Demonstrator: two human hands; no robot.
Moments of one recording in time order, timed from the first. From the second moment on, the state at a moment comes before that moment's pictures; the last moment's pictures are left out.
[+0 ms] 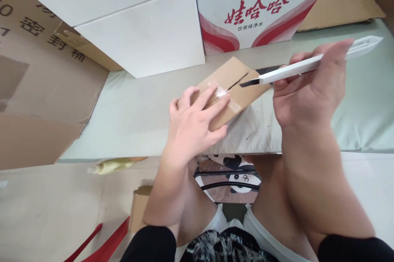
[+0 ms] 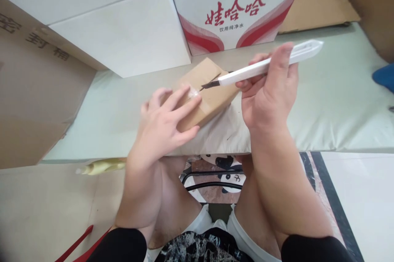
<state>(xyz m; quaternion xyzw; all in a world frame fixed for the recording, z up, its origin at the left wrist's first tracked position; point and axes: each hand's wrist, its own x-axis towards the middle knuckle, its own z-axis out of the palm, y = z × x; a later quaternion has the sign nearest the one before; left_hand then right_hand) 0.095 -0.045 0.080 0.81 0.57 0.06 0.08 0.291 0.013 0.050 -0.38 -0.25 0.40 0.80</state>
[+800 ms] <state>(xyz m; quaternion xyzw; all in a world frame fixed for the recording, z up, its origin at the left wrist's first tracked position) 0.104 -0.060 0.080 0.84 0.54 0.05 0.02 0.286 0.001 0.039 -0.44 -0.49 0.34 0.67</state>
